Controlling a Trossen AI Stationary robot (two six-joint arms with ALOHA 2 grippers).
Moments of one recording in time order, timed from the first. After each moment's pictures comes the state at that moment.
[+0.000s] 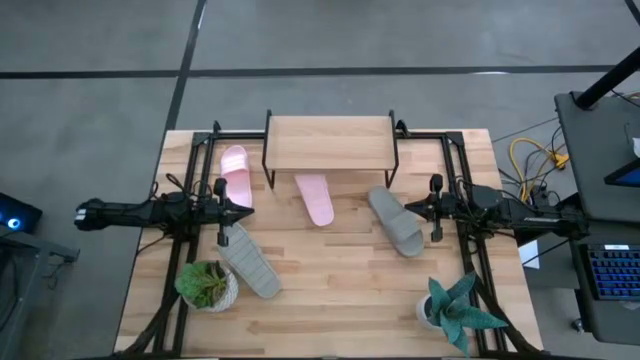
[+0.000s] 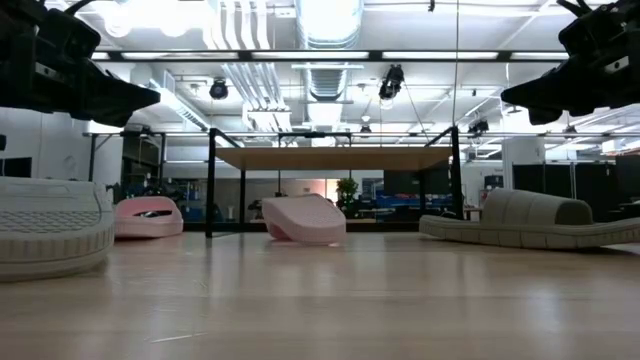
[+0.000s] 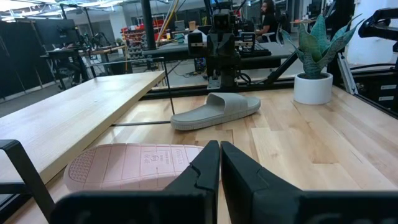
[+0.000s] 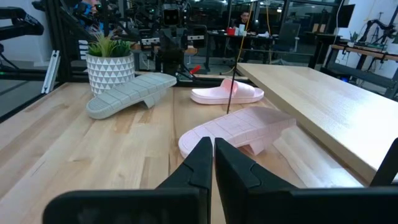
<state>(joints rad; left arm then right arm) -0.05 0.08 0.04 -0.03 -0.16 0.11 -0.06 0.05 0.08 -0.10 0.03 -0.08</state>
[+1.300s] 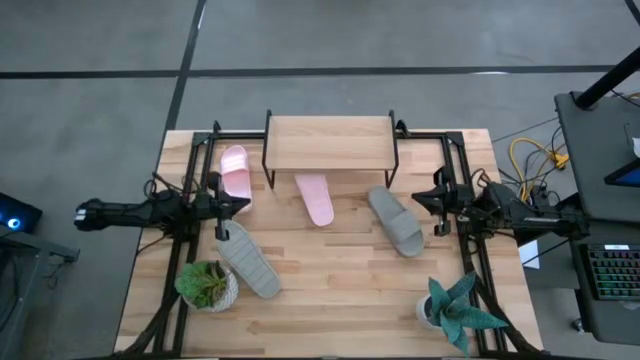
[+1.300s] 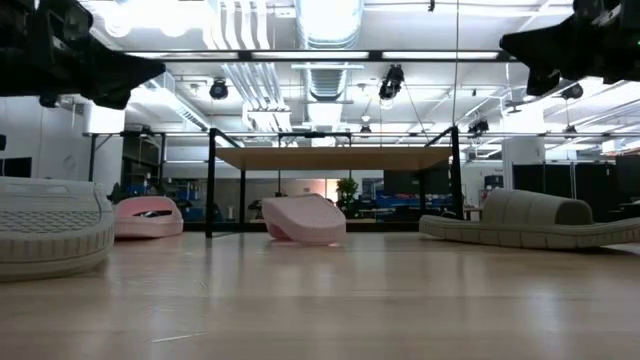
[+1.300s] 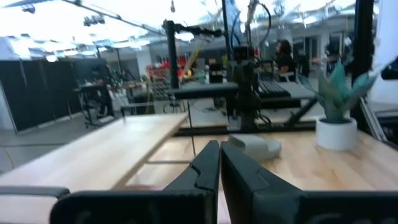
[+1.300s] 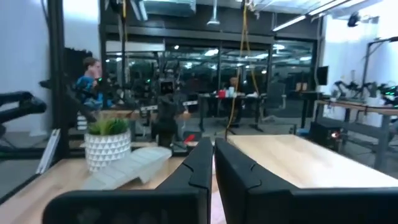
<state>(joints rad) -0.05 0.08 0.04 0.17 -0.23 0.15 -0.06 0.07 0.08 0.20 0.05 -0.06</state>
